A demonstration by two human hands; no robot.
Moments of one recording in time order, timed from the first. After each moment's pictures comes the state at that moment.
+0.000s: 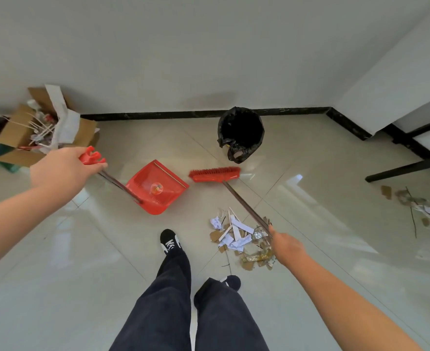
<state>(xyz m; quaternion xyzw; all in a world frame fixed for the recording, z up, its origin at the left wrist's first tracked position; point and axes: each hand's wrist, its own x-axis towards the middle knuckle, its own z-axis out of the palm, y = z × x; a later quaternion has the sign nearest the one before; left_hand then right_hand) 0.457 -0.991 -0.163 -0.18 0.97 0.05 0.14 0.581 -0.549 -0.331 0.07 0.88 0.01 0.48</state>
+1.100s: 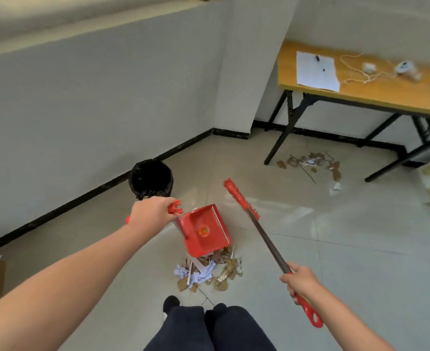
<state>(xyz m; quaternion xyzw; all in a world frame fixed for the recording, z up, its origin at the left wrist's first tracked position) 0.477 -0.691 -0.151 0.32 0.93 0.05 0.17 0.778 -0.465 -0.188 0.59 0.61 -0.49 0.20</state>
